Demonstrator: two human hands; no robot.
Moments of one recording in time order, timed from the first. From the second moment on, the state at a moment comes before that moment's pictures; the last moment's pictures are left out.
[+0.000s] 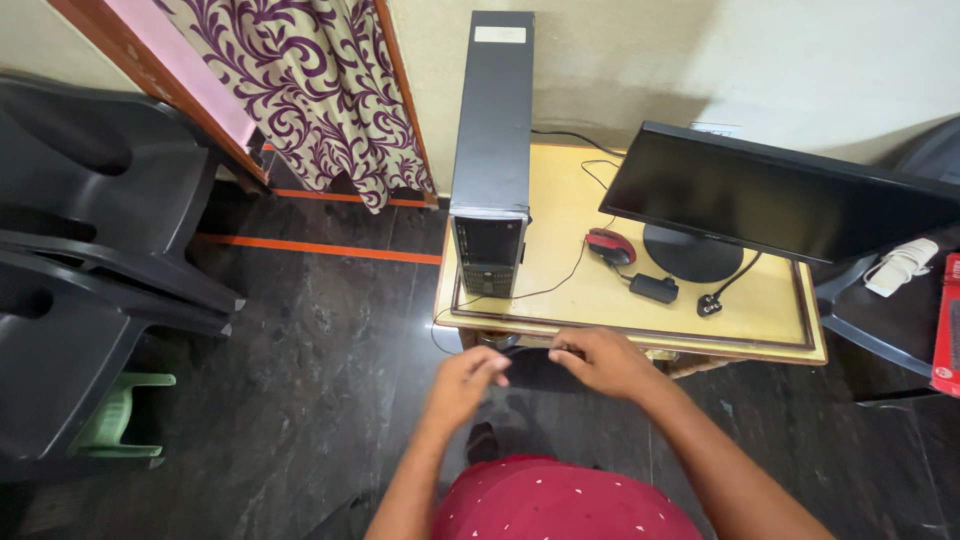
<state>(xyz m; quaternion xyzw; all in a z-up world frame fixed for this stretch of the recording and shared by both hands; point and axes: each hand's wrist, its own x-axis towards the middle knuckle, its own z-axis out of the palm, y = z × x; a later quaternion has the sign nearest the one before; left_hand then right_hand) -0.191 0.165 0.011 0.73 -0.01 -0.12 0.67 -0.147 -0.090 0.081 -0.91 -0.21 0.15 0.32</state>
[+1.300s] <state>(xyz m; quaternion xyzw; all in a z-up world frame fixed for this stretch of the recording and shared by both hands) -0.182 0.190 0.003 0.75 0.01 -0.07 0.66 -0.139 -0.028 0.099 -0.91 -0.26 -0.11 0.32</state>
